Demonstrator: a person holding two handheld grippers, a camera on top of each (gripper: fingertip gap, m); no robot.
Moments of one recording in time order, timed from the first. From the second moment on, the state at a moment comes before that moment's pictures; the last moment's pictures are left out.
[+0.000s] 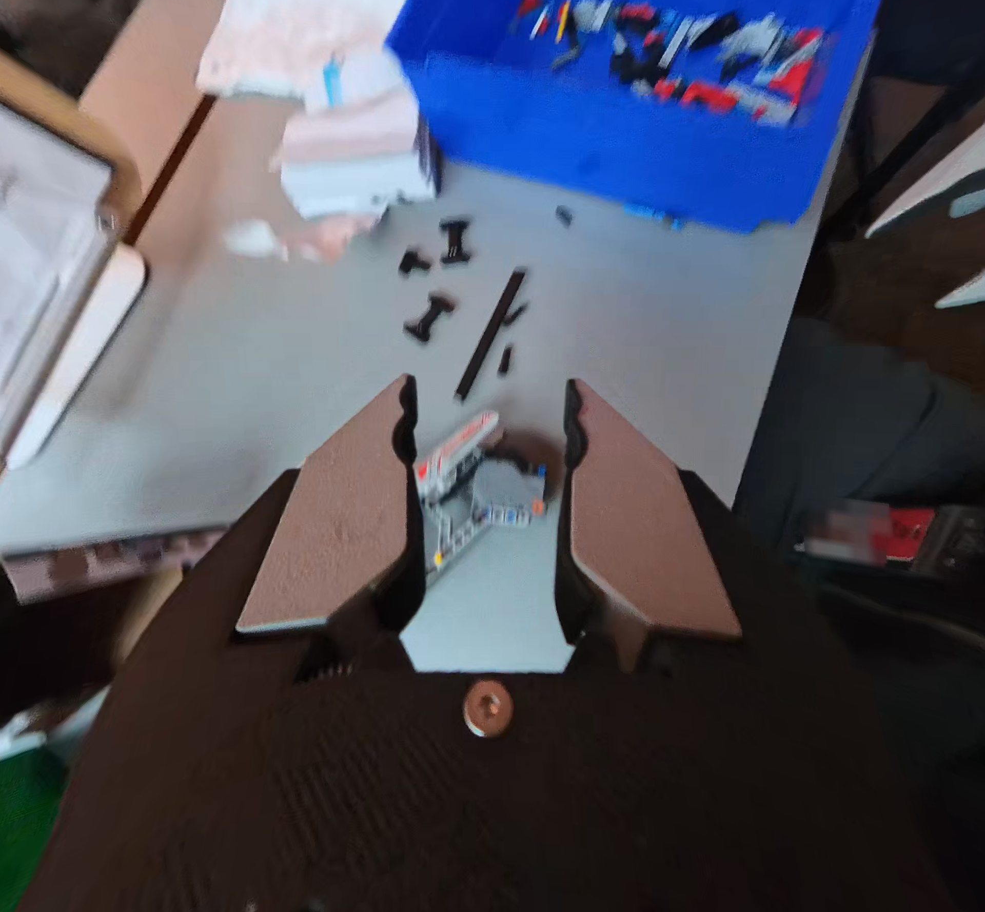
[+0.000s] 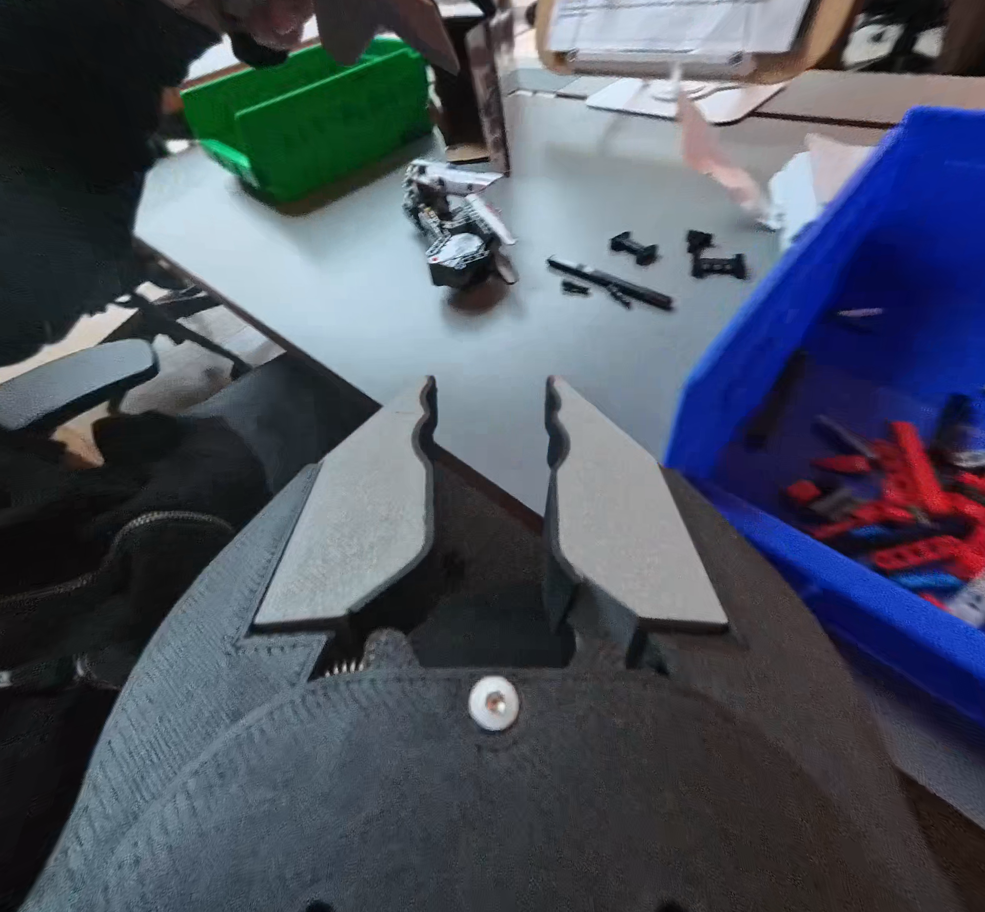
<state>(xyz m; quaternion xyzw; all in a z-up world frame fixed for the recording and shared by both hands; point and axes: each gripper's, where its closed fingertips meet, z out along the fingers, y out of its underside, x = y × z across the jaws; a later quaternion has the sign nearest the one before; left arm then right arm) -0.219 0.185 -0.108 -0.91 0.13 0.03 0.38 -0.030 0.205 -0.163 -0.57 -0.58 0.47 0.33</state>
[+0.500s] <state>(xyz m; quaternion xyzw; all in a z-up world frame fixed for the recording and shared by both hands) -0.307 0.082 -0.240 -0.91 0.05 0.02 0.40 -0.189 0.228 -0.238 -0.63 -0.64 0.28 0.35</state>
